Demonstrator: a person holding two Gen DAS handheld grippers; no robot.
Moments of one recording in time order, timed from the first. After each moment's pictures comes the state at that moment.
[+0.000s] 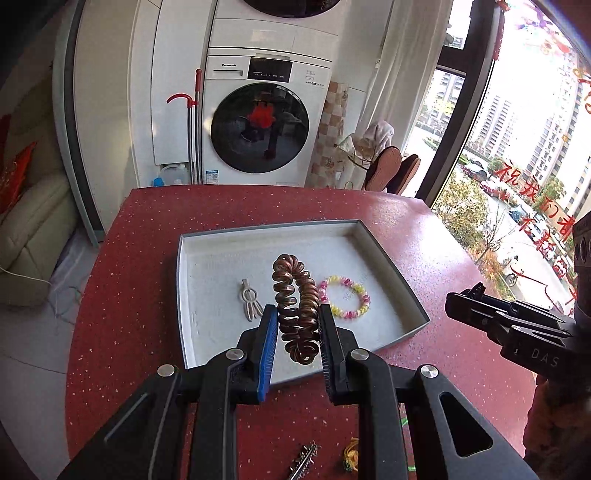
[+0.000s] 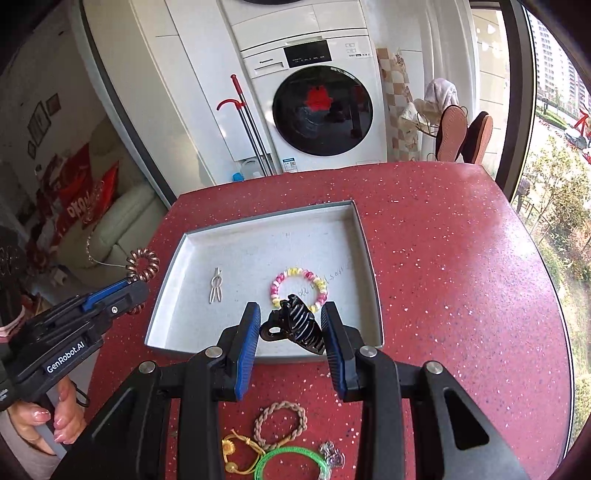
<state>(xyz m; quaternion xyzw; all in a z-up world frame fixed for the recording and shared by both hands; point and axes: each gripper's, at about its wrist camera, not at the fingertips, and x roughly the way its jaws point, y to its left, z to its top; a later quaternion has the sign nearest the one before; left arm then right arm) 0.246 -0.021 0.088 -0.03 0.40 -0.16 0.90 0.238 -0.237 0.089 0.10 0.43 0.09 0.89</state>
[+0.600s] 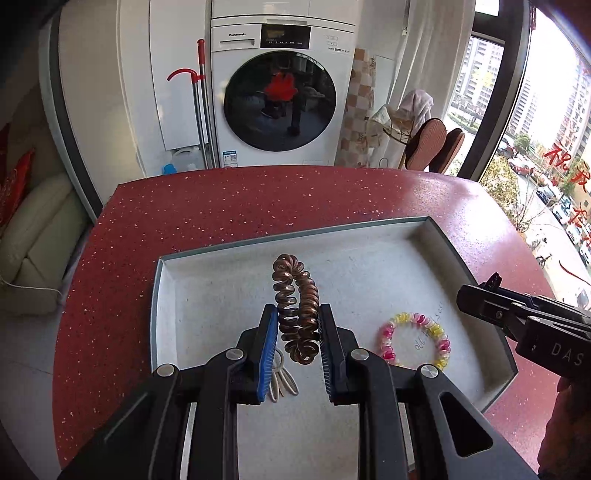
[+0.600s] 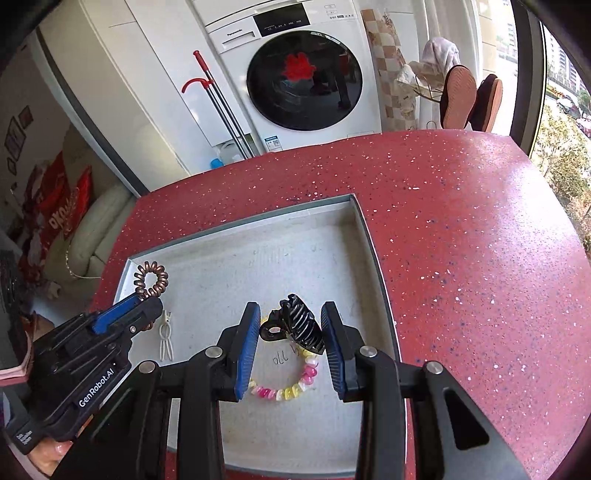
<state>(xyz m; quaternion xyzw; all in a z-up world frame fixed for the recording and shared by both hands) 0.355 -0.049 0.021 0.01 0.44 -0.11 0.89 0.348 -0.241 0.016 0.12 0.48 0.07 0.87</state>
